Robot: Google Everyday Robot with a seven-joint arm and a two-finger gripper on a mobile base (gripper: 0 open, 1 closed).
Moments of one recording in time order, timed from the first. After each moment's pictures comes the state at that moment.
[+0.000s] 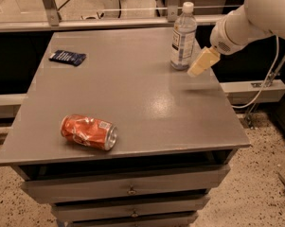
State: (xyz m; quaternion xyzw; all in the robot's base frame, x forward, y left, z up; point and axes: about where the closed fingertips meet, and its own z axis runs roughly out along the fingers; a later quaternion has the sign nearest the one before) arm 0.682 -0.211 0.910 -0.47 0.80 -0.08 0.37
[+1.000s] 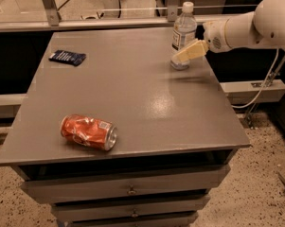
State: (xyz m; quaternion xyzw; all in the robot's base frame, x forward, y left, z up) arm 0.742 -0.182 0.901 -0.40 0.77 0.12 0.49
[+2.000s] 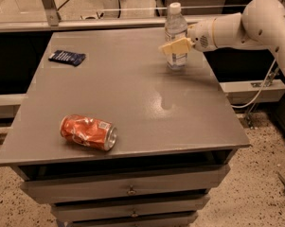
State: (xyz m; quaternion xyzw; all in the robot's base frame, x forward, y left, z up) arm 0.738 -0.119 0.908 -0.42 0.73 0.24 0.49
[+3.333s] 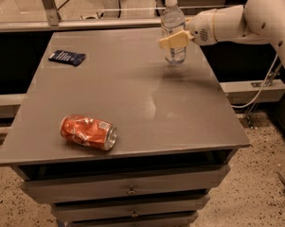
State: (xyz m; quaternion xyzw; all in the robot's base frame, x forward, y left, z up) arm 0.731 -0.110 0.935 -0.43 0.70 0.24 0.51
